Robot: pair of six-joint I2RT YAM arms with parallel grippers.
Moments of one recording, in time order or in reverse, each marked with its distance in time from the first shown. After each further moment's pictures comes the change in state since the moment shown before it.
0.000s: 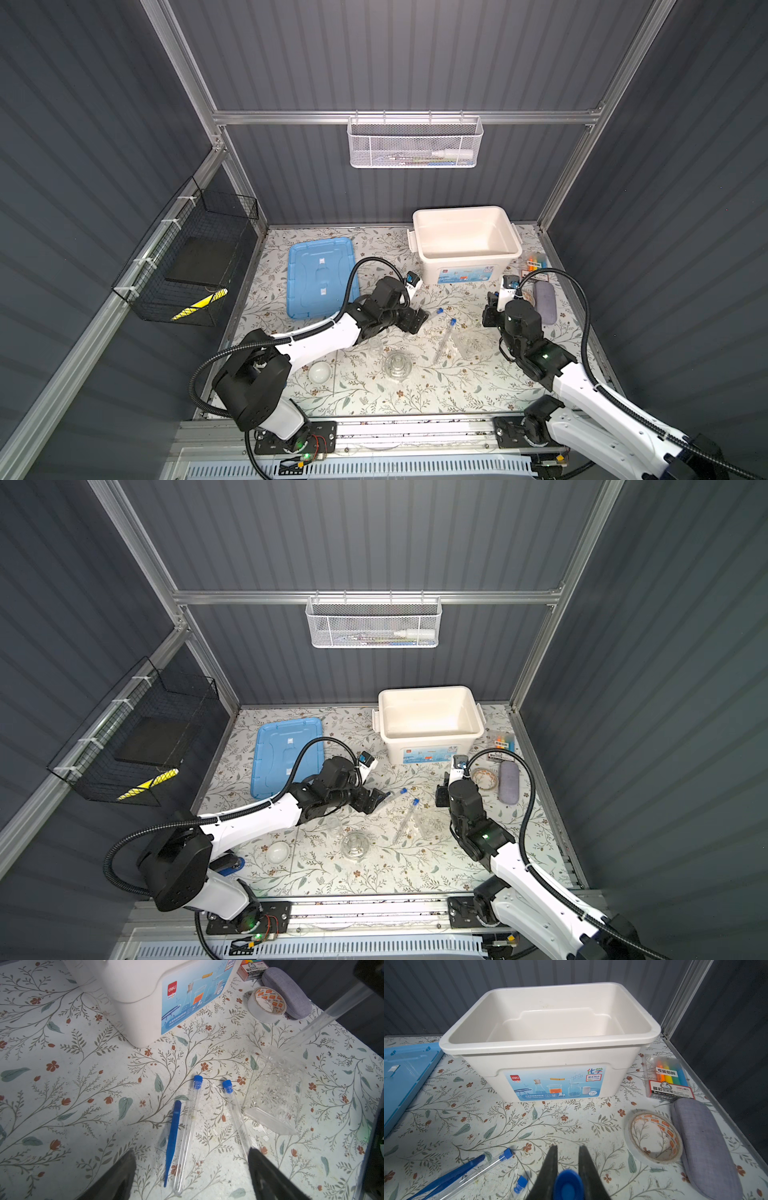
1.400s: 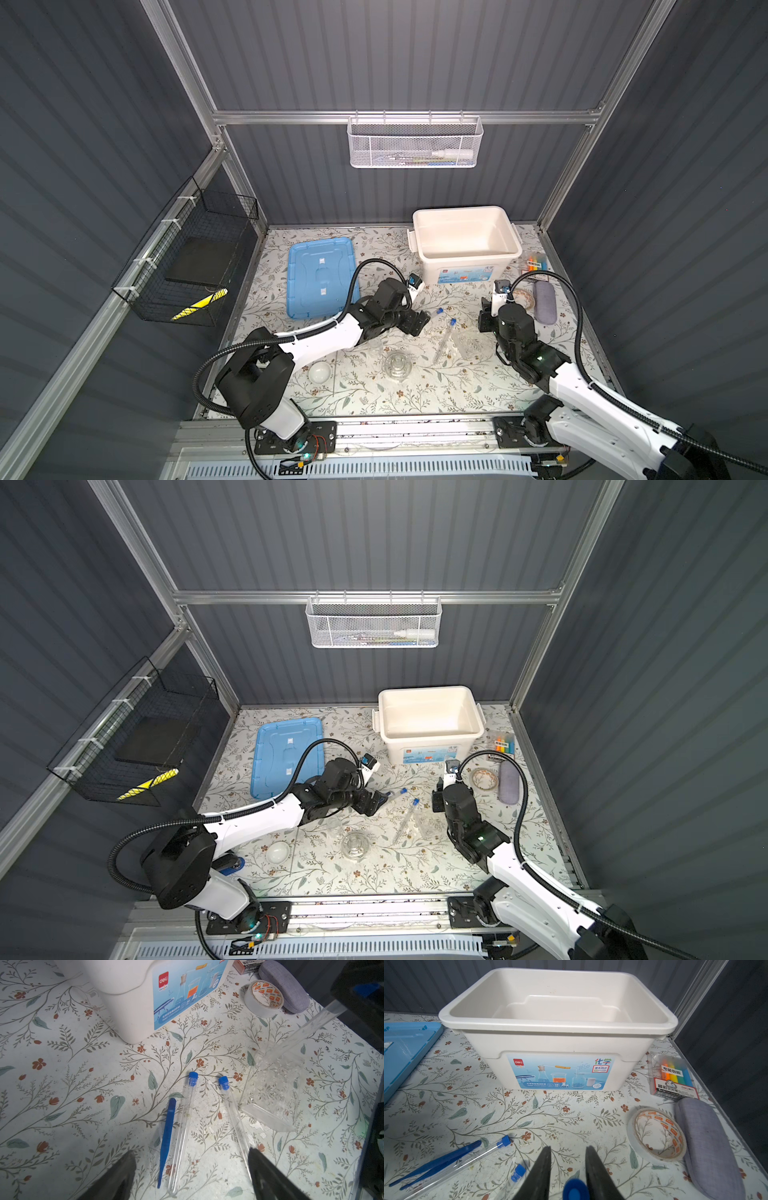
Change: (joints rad) left arm -0.011 0.016 0.000 0.002 0.011 0.000; right arm 0.048 0.018 -0.037 0.019 0.027 -0.039
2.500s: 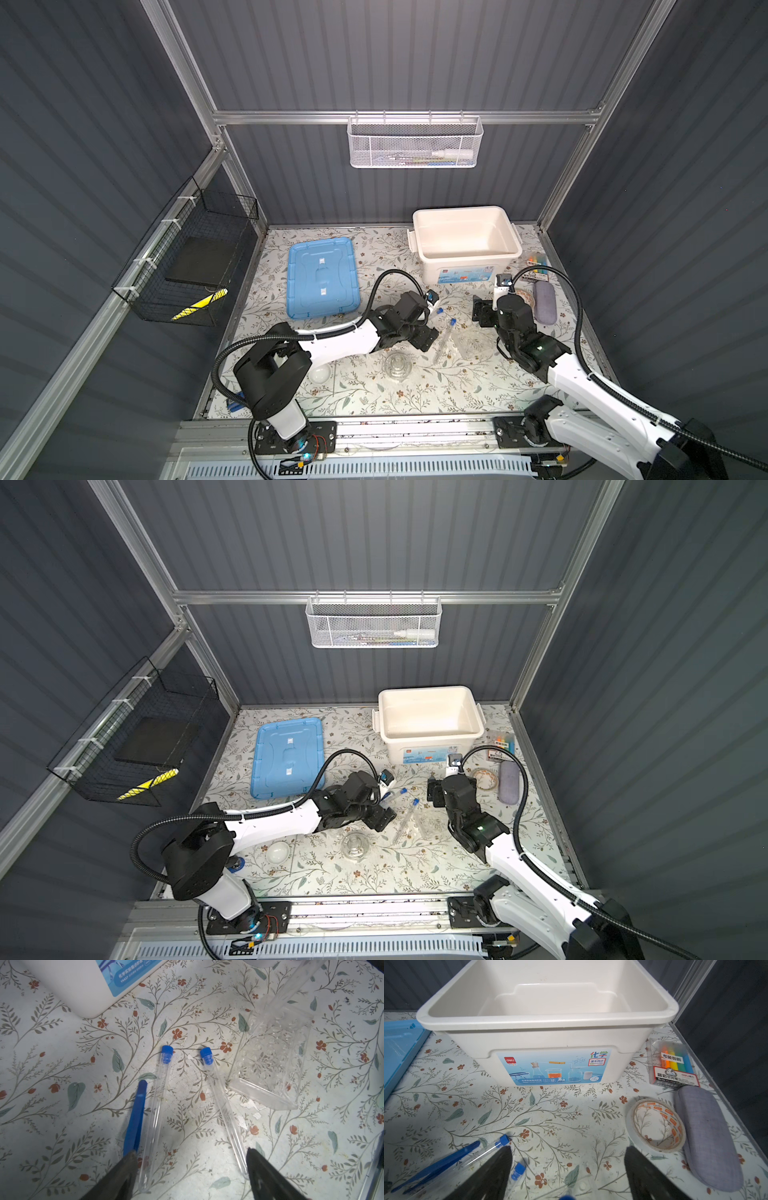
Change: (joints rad) left arm -0.148 0.106 0.070 -0.100 -0.100 0.013; right arm -0.058 0.058 0.092 -0.120 -0.046 0.073
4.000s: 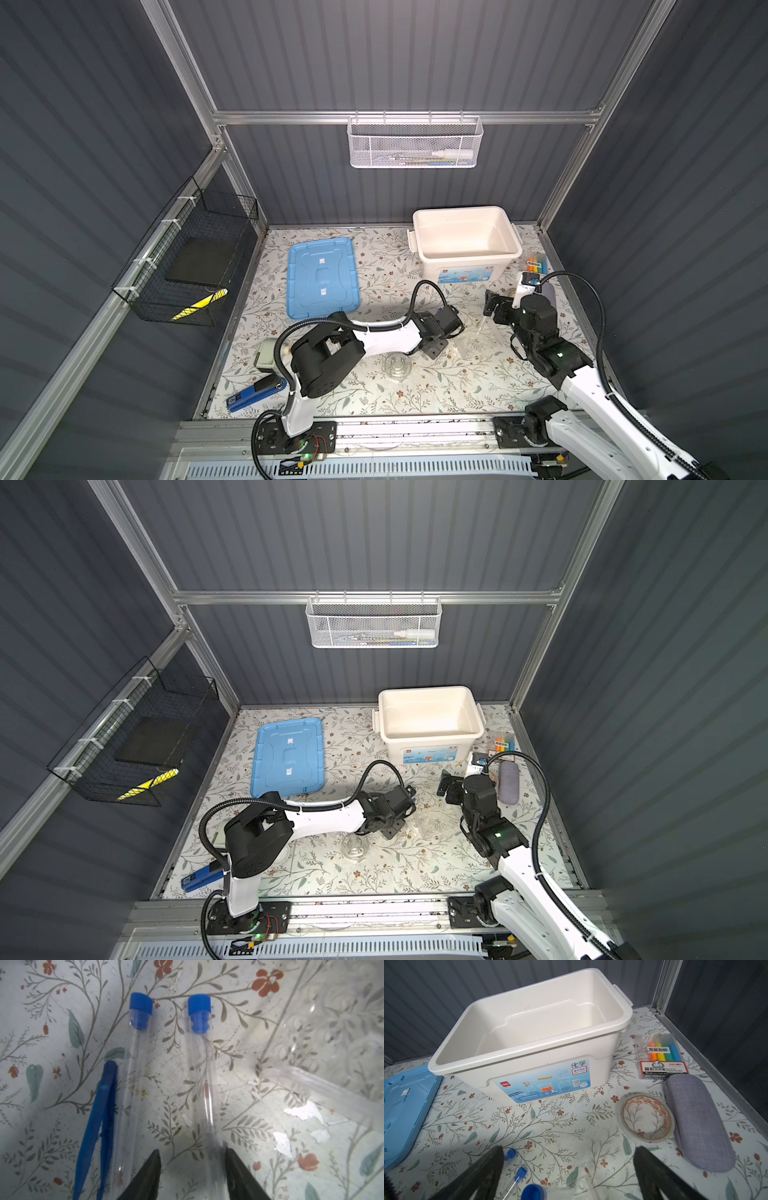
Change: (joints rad) left arm -0.121 0.318 0.287 -0.299 -0.273 -0.047; right arm -0.144 -0.150 0.009 -0.085 -0.111 0.103
